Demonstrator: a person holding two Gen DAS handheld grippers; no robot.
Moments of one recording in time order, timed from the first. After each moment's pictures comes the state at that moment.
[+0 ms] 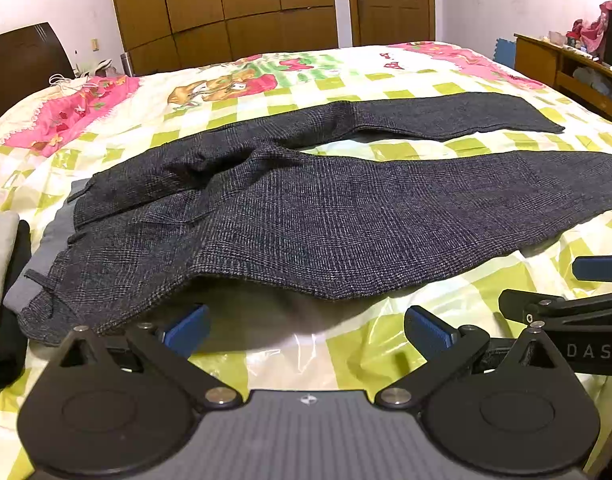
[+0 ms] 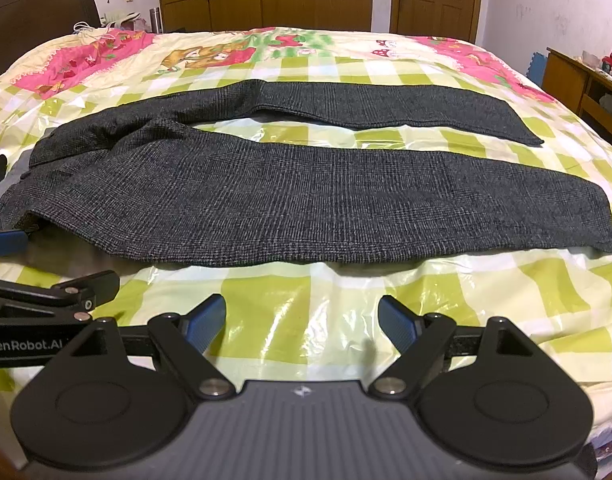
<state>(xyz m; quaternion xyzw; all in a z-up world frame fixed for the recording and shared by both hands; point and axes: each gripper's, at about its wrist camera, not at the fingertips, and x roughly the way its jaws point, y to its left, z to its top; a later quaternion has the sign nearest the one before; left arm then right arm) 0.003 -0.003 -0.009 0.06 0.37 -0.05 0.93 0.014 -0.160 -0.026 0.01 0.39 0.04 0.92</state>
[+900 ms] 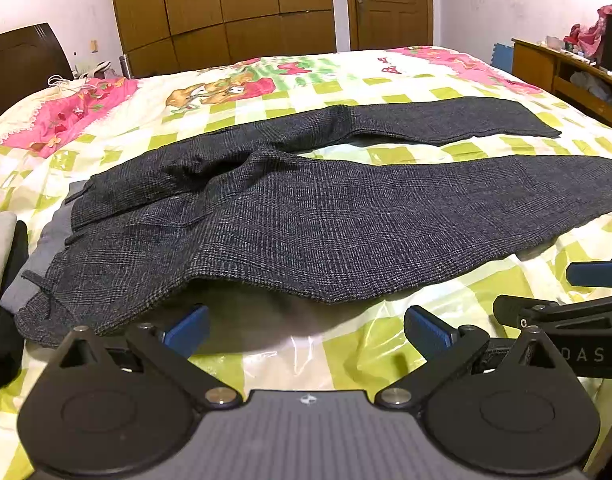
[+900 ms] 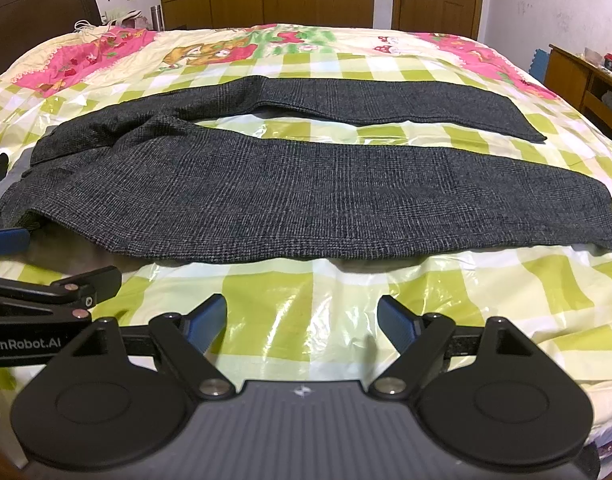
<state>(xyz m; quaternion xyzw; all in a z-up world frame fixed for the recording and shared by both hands) 0.001 0.000 -0.008 0.06 0.36 -0.06 0.93 0.014 -0.159 -0.027 0.01 0.39 0.04 0.92</state>
